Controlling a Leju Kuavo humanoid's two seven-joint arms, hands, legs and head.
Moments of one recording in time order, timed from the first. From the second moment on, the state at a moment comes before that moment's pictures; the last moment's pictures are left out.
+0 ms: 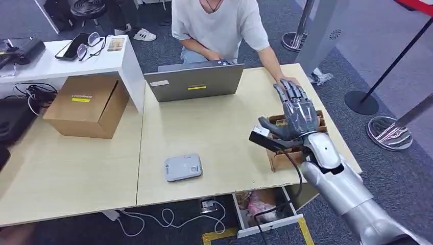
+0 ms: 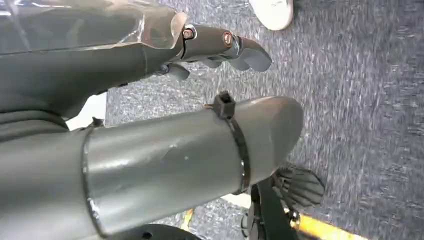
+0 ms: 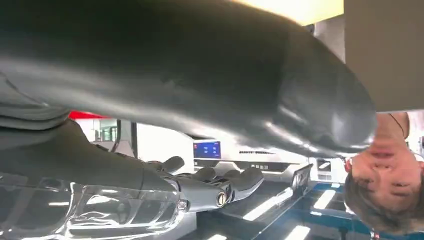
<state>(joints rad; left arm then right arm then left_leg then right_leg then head) -0.08 -0.09 1.55 -0.05 -1.21 0.21 -0.29 -0.50 -0.43 0.52 -1.09 0.98 -0.29 0.01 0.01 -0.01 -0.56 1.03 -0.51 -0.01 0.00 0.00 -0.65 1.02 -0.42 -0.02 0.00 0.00</state>
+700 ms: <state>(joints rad) -0.08 -0.13 1.55 -0.05 -1.18 0.26 -0.34 -0.33 -0.49 0.46 -1.18 1.02 -0.26 0.03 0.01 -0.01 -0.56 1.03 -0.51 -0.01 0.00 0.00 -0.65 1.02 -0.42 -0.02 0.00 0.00</state>
